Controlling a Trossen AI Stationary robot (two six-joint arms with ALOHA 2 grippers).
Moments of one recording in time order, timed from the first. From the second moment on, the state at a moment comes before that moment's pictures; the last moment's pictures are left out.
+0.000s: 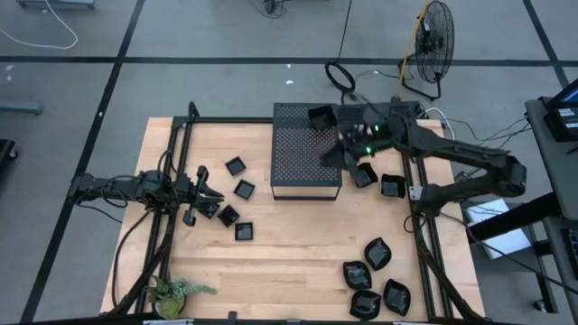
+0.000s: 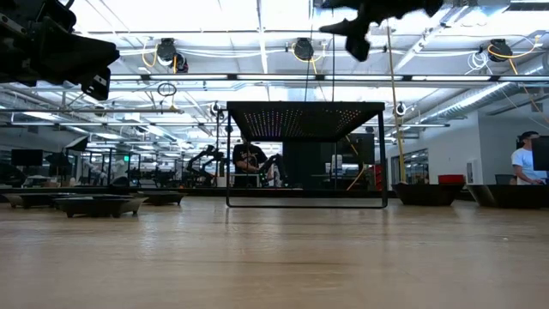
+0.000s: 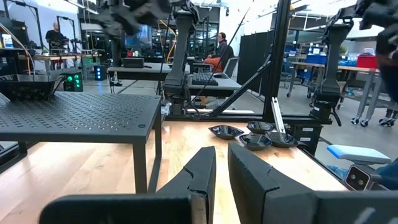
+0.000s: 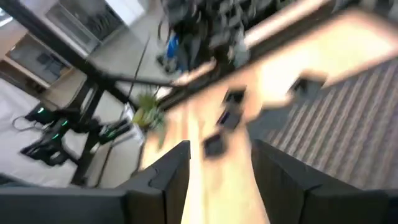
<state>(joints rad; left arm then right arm) -0.08 0.04 0.02 0.11 0.05 -0.06 -0.36 1.19 1.08 -0.29 -0.53 0.43</state>
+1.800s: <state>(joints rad) -0.08 0.04 0.02 0.11 0.05 -0.06 -0.17 1.01 0.51 -0.92 0.15 0.95</state>
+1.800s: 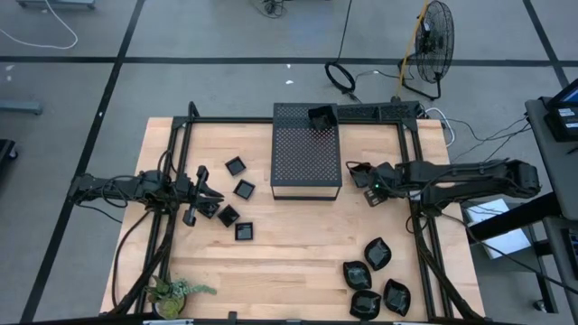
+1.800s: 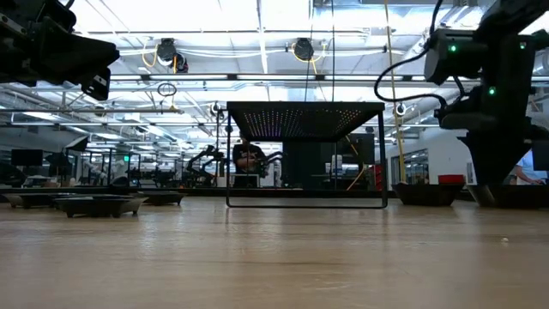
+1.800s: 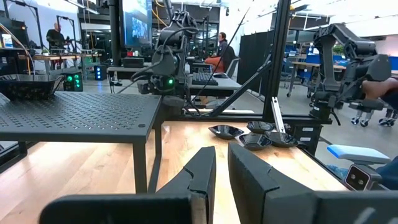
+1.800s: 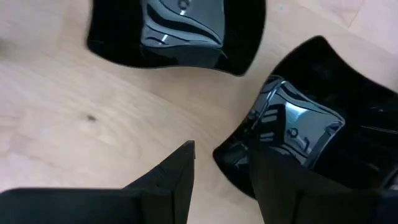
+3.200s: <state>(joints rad) -0.08 0.04 0.02 0.11 0.05 -0.06 -0.17 0.96 0.47 -0.83 0.16 0.87</state>
